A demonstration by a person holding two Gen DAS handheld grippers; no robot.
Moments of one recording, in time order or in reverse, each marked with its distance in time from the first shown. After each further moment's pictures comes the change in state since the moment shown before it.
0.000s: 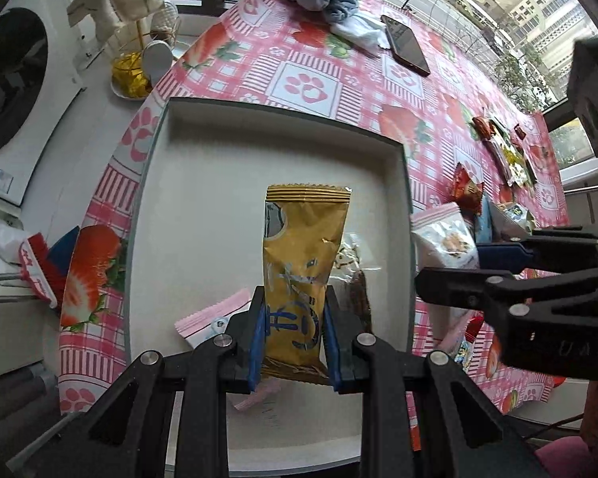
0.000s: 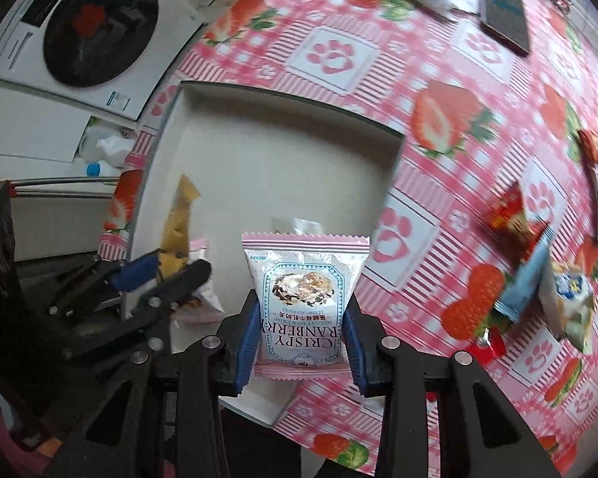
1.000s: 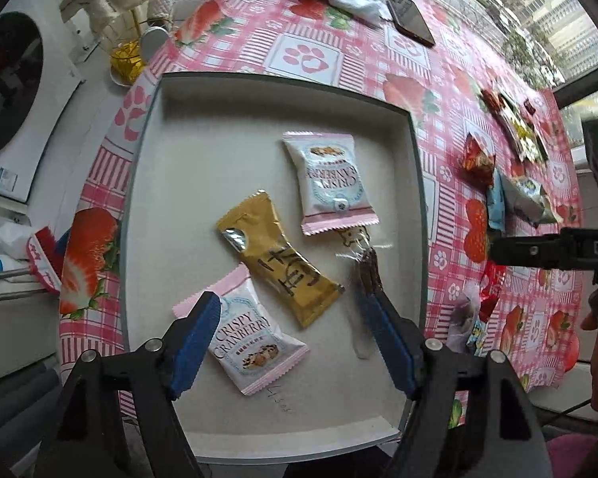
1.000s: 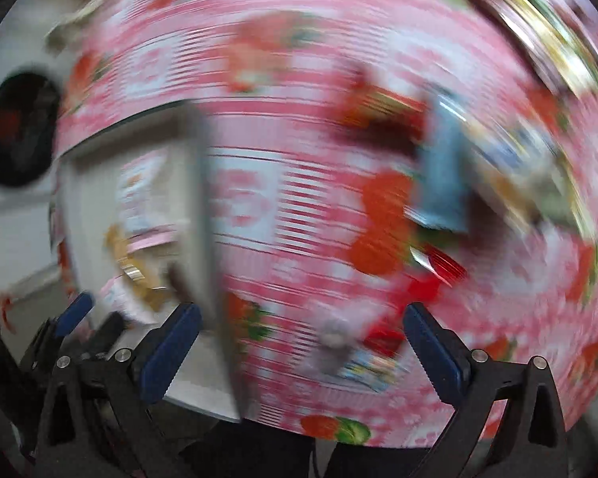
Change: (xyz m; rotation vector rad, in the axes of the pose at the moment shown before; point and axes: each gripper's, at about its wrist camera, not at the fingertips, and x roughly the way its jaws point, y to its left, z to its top) left arm 0.013 -0.011 -0.008 0.044 0.087 0.045; right arm 0.016 -0.127 -0.052 0.488 0.060 0.016
